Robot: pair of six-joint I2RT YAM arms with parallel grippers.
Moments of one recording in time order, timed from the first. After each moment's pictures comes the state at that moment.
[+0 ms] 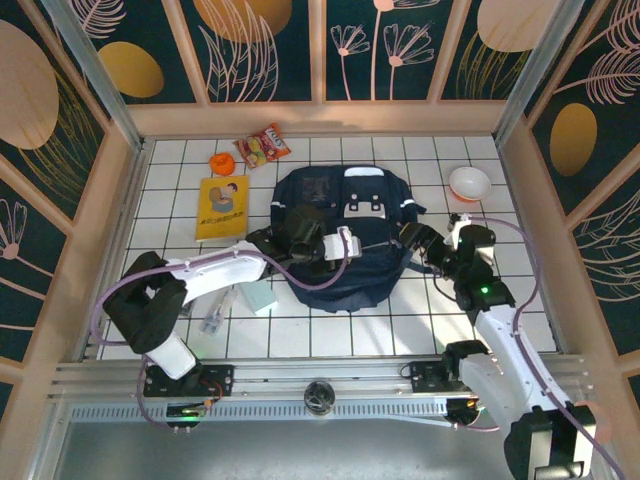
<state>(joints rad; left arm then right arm) -0.81 1.62 1.00 -0.03 0.37 0.58 0.13 0.75 0.48 -0.20 -0.35 0.75</state>
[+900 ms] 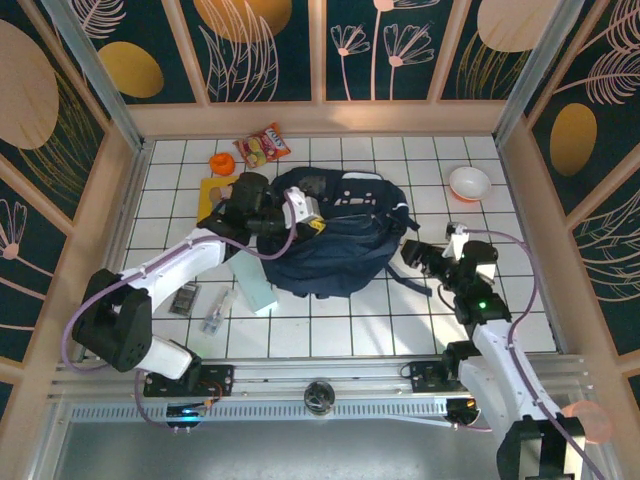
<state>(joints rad) -0.51 1.47 0.99 -0.04 0.75 0.50 0.09 0.68 0.29 -0.04 -0.40 0.47</state>
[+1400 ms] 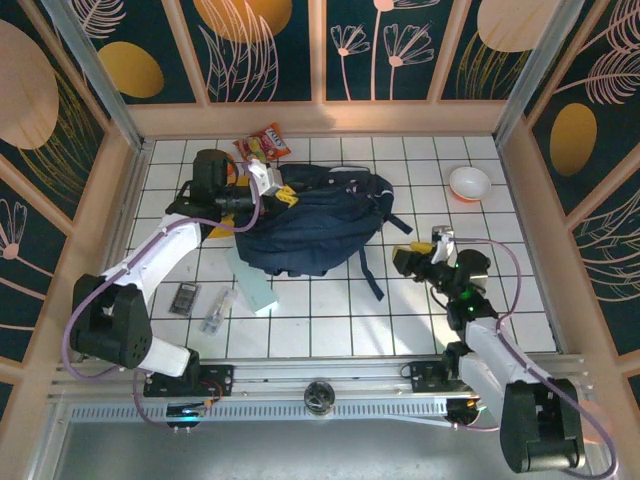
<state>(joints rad) -0.29 1.48 1.09 -0.10 0.99 0.50 0.11 0.86 0.14 0.43 -0.56 0.35</state>
